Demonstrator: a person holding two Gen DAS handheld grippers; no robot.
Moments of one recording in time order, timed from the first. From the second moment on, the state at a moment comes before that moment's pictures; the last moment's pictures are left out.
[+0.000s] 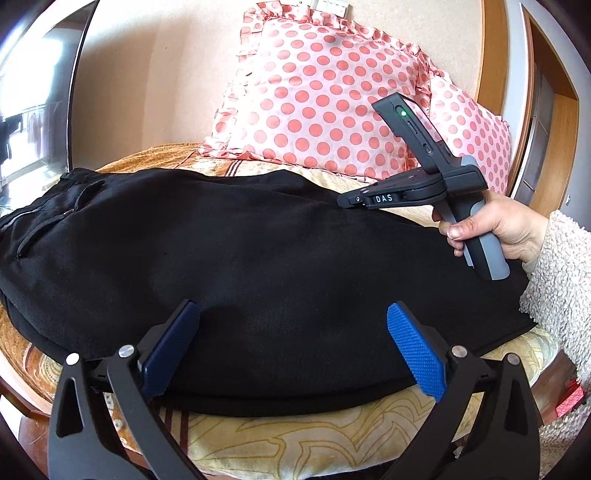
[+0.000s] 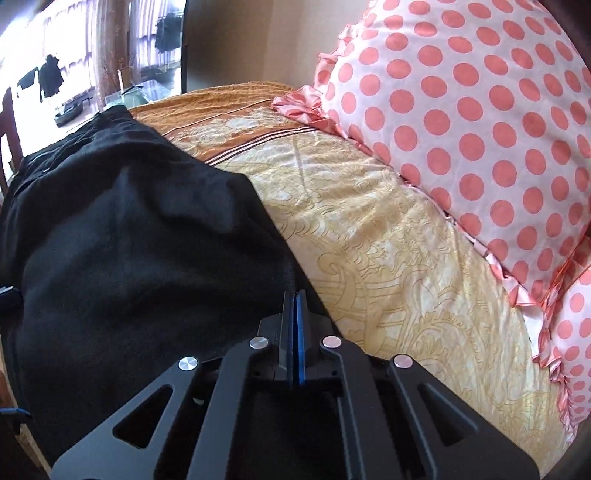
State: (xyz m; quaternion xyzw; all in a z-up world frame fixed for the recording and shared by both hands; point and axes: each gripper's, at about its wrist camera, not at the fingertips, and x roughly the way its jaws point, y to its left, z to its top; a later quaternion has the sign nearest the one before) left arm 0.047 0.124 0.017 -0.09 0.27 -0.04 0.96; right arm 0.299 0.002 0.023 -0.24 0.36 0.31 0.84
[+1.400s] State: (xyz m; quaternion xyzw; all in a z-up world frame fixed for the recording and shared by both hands) left arm 0.064 0.099 0.017 -0.08 0.31 -0.07 0.95; right arm 0.174 -0.539 0.034 0.15 0.35 -0.19 0.91
